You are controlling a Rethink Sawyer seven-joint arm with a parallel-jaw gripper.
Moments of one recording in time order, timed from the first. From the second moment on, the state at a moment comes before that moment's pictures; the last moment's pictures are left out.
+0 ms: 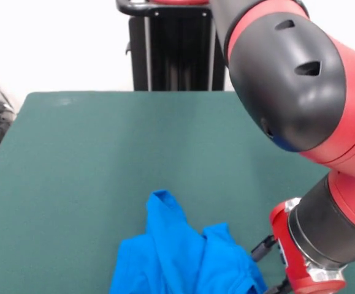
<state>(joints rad) -0.09 -0.02 1.15 0.10 -1.55 1.72 3.12</state>
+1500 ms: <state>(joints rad) -0.11 -0.03 1.17 0.11 -1.51 1.75 3.12</state>
